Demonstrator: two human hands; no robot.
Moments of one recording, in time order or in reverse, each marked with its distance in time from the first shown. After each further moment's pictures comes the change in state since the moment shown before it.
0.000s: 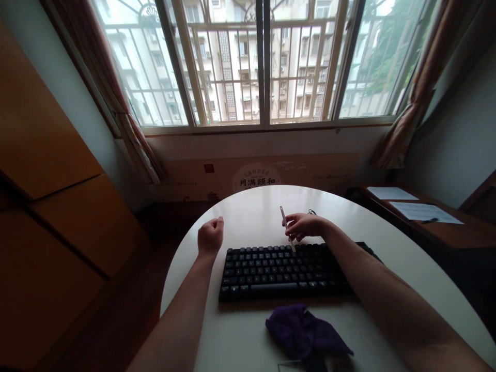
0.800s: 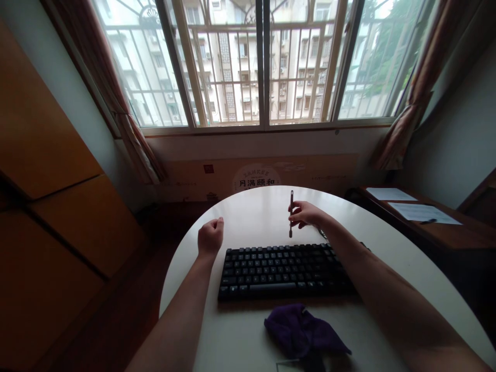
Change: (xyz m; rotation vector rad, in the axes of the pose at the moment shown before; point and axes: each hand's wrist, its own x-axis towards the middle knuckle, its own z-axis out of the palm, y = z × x) left_hand 0.000 0.000 0.001 0.002 -0.013 -0.009; right_hand -0.002 -0.014 -0.010 -0.153 0.437 -0.178
